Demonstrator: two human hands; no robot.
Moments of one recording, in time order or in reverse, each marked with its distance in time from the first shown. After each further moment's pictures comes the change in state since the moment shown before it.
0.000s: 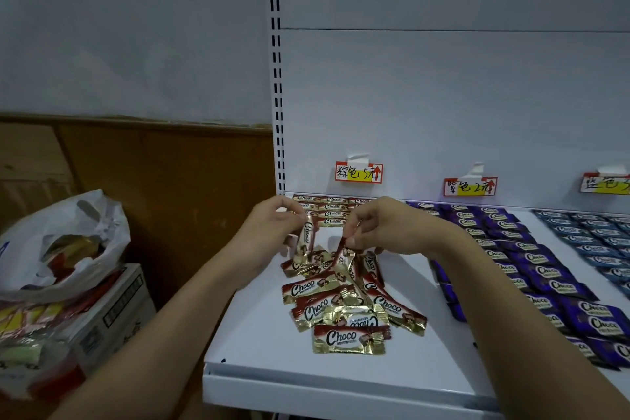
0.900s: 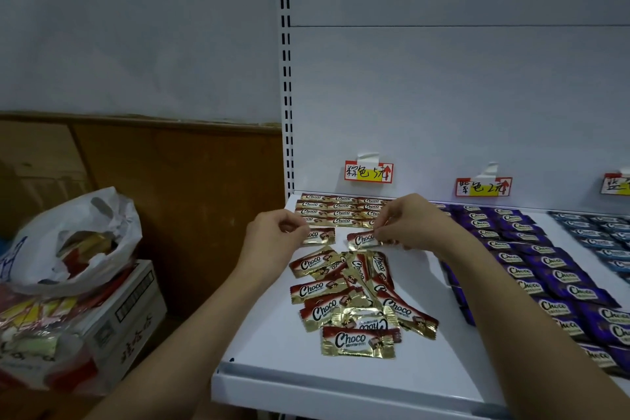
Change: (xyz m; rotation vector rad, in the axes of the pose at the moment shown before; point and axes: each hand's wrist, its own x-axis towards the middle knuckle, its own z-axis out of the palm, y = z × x) left_hand -0.001 -0.021 0.005 0.376 0.319 0.120; right_hand 0.010 0.020 0.000 0.009 0.318 0.273
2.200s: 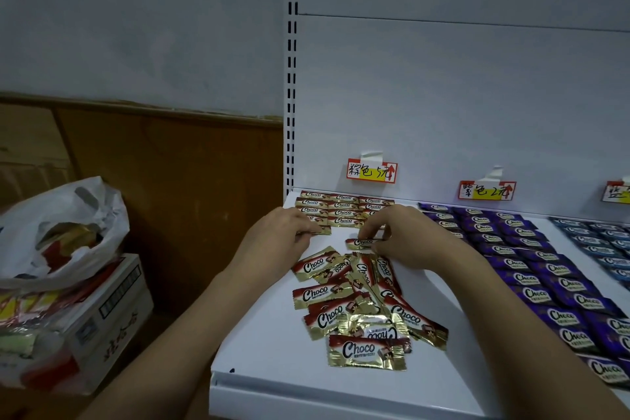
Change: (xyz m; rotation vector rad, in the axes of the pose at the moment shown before) left_hand 0.022 -0.020 0.001 0.568 -0.163 0.467; right_hand 0.002 -0.005 0.015 -0.417 -0.083 -0.275
